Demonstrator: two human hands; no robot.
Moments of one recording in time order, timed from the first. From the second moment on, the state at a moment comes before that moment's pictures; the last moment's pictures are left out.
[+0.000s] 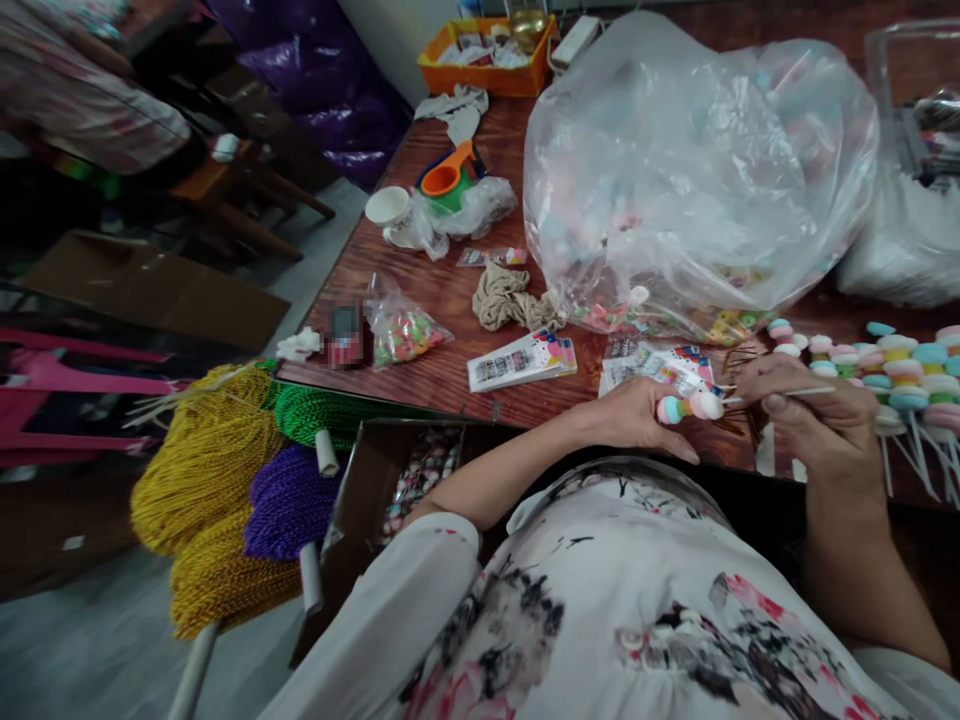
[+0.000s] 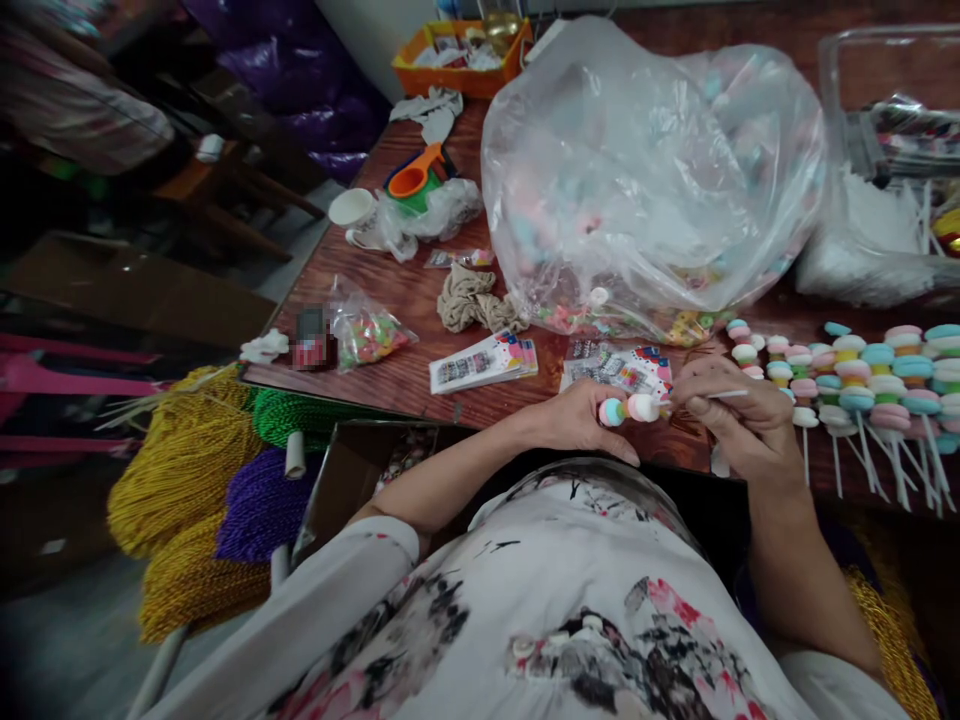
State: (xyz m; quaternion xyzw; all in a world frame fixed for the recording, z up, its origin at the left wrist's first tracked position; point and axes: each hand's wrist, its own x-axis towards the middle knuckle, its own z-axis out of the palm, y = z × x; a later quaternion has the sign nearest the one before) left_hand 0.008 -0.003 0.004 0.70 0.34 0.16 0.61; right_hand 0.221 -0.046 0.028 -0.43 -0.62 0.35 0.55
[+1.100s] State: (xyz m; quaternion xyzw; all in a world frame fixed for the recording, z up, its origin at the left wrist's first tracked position) left_hand -0.001 0.072 0.044 0.37 0.25 0.48 0.76; right_hand 0.154 -0.051 -0.035 -0.56 -0.57 0.34 0.50
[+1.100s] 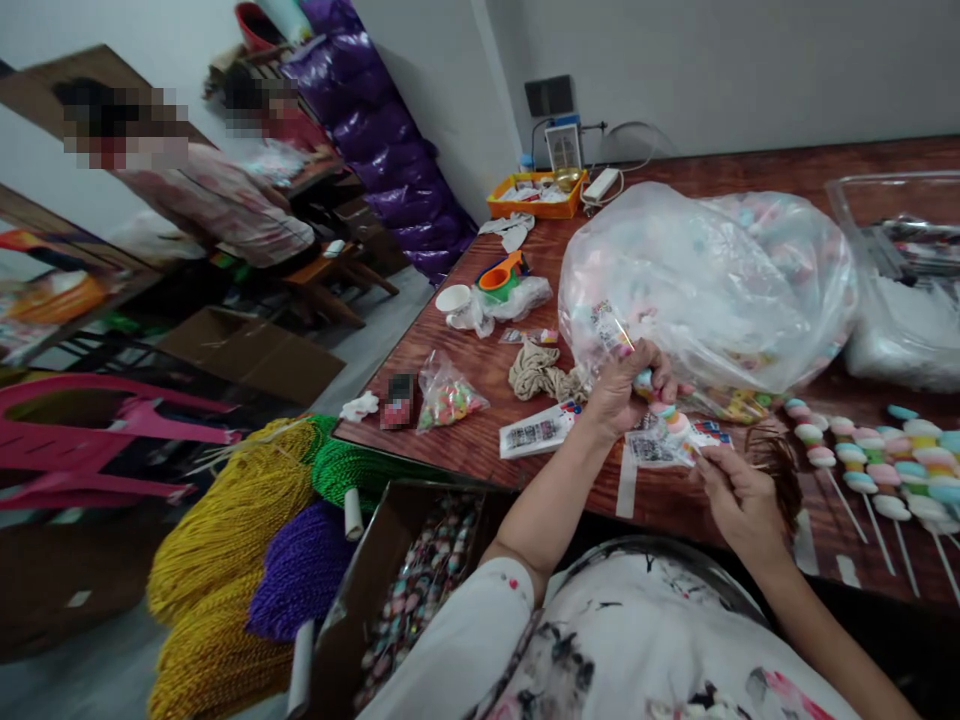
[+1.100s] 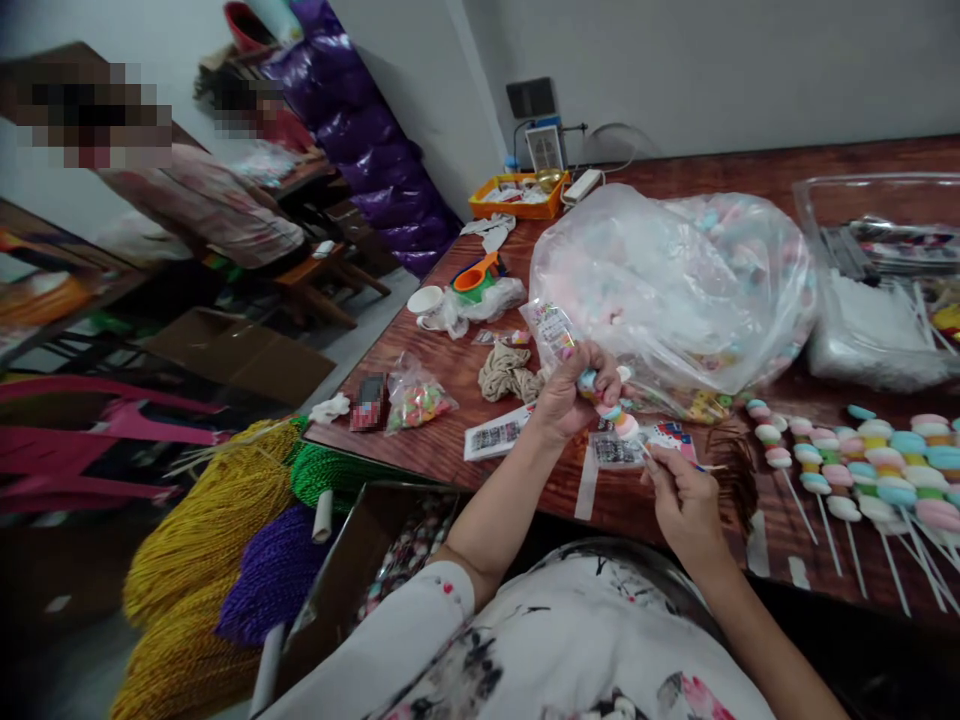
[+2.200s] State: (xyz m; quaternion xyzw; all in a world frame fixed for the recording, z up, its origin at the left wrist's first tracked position) left_hand -0.022 0.070 0.011 0.28 0.20 0.47 0.81; right_hand 0.148 -0.053 -0.041 -0.39 -0.38 0.72 0.44
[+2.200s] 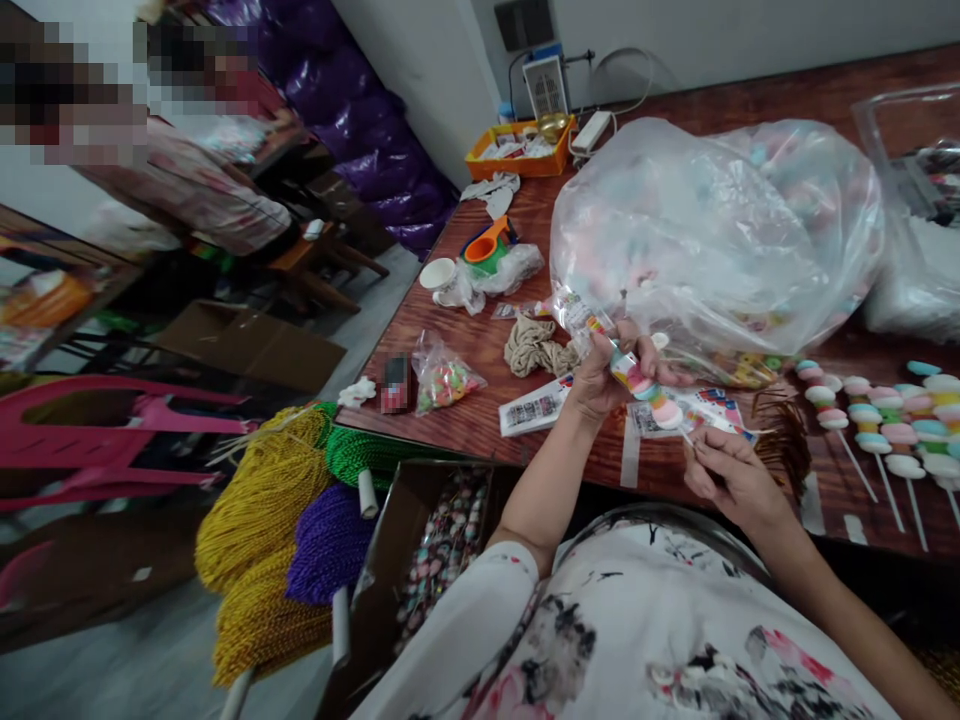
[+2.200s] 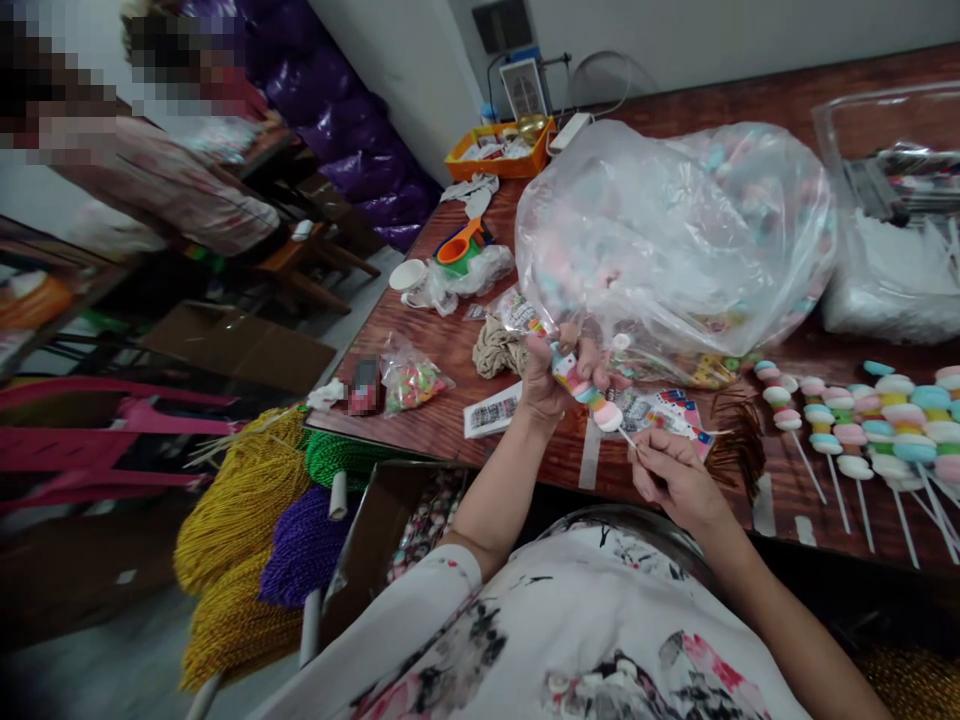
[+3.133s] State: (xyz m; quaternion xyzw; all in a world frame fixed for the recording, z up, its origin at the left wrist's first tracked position) left_hand -0.008 0.074 0.036 0.14 0.27 0.61 0.73; right_hand 0.147 -0.039 -0.043 -0.46 -0.78 -0.14 0.40
